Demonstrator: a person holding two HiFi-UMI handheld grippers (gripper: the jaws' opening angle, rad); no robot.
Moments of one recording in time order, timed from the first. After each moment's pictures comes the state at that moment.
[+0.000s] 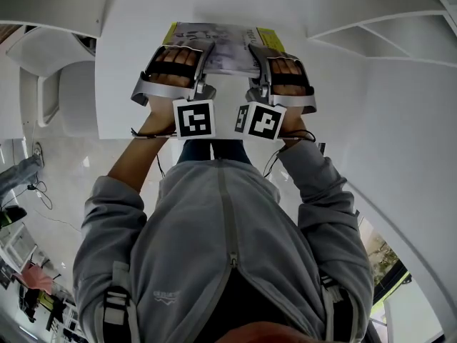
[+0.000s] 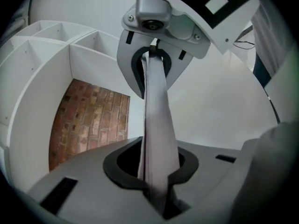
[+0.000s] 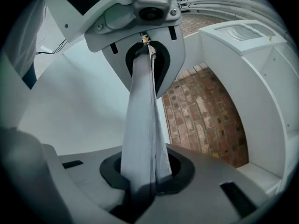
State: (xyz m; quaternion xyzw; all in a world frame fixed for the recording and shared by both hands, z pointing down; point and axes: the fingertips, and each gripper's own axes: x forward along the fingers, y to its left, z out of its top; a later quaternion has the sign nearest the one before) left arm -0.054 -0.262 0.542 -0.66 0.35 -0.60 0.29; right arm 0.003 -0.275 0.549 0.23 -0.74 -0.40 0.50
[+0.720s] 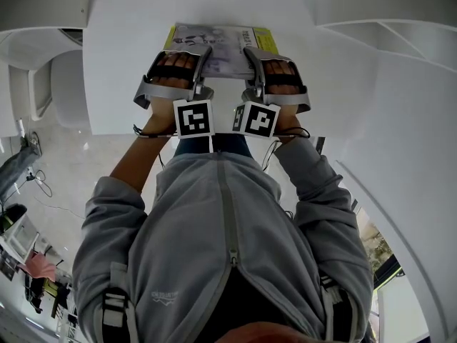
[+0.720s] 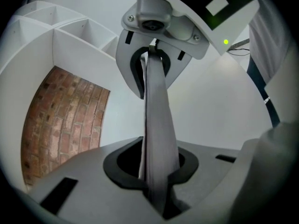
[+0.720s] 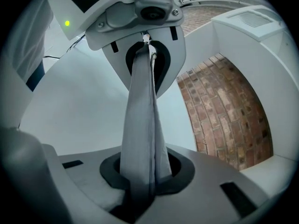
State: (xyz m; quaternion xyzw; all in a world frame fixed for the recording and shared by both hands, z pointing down) left arm -0.040 -0.243 0.622 -0.70 0.31 -0.61 0.20; right arm 0.012 -0.259 0.626 0.17 -0.75 -0.35 0.53
